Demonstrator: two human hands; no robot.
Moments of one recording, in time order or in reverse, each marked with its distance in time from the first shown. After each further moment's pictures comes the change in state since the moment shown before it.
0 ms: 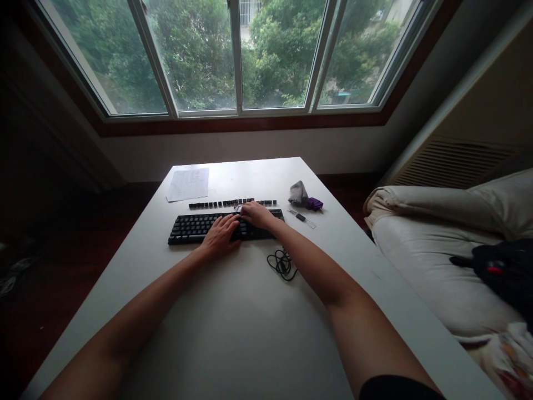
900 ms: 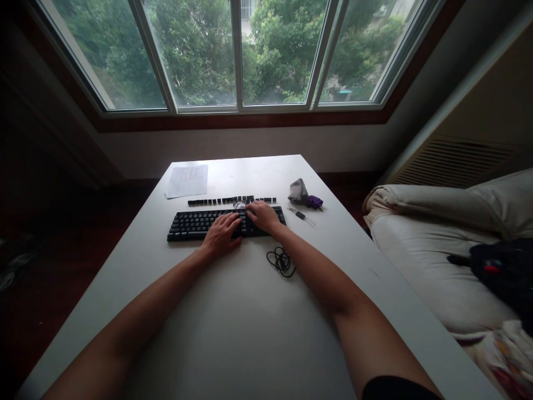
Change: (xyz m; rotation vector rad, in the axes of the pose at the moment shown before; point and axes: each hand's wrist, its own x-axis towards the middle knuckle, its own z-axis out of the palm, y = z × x) left_hand -0.002 0.005 0.010 -0.005 0.053 -0.019; right_hand -0.029 -0.008 0.003 -0.011 0.169 0.202
